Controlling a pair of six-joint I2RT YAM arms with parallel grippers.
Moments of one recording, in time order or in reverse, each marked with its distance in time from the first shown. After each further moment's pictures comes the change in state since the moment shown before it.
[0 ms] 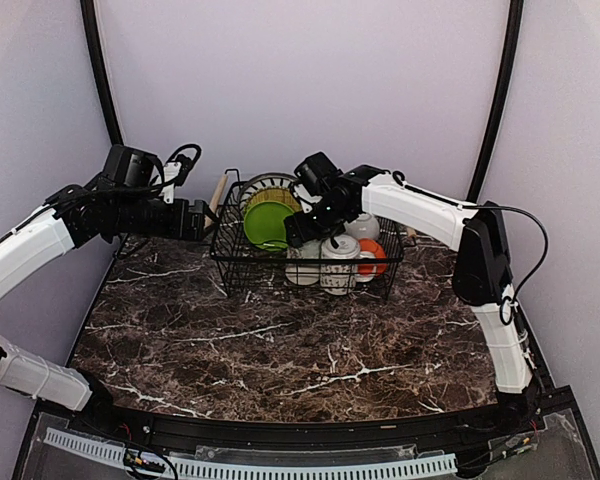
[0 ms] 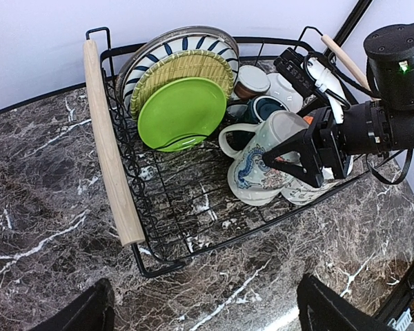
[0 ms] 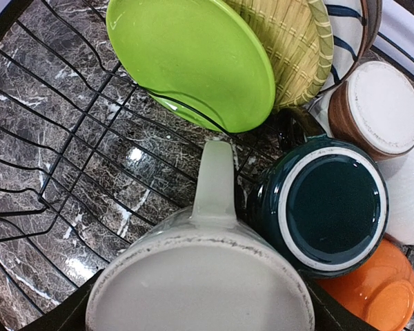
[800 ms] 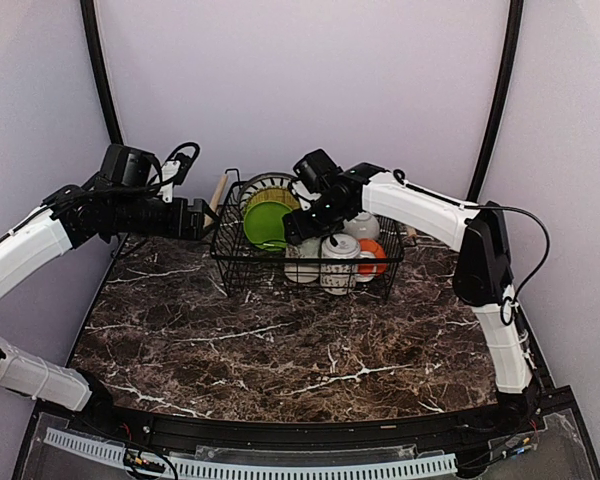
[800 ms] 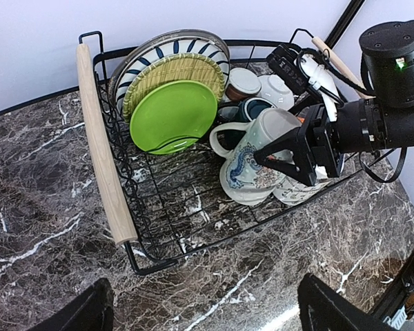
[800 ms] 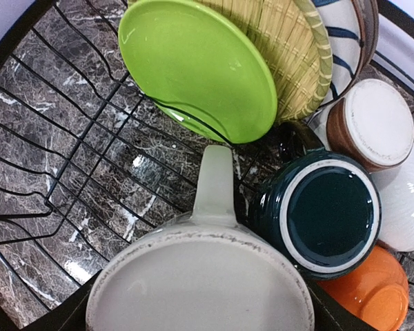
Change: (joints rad) left arm 0.000 -0.011 0.000 0.005 0.028 0.000; right arm 0.007 -0.008 0.015 0.003 0.017 -0.016
